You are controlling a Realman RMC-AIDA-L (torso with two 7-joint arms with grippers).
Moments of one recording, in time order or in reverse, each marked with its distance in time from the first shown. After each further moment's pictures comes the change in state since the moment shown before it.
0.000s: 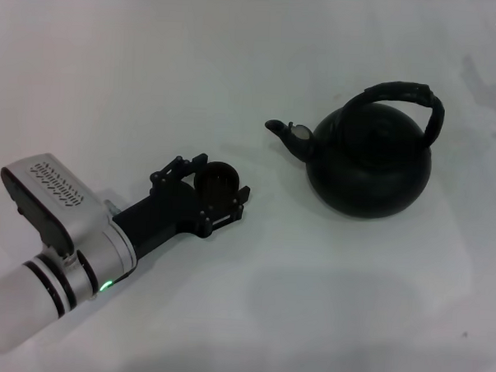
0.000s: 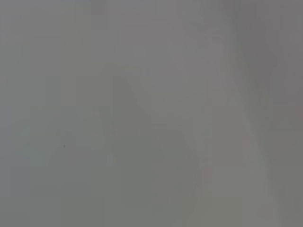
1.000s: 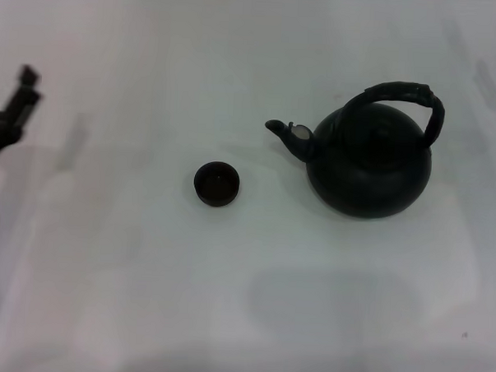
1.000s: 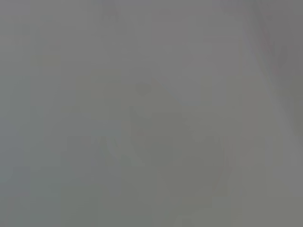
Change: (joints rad) left arm 0.164 0.004 -0.250 0.098 -0.351 -0.376 -0.107; right arm -0.005 -0.002 -0.006 0.021 0.044 0.021 0.084
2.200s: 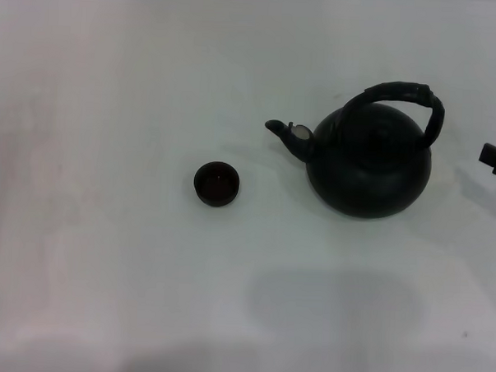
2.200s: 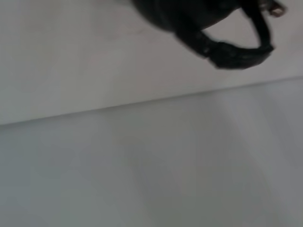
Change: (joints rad) left arm -0.111 0.007 0.003 0.105 -0.388 0.240 -0.035; right arm -0.559 -0.137 -0.004 -0.918 -1.197 0.063 1.073
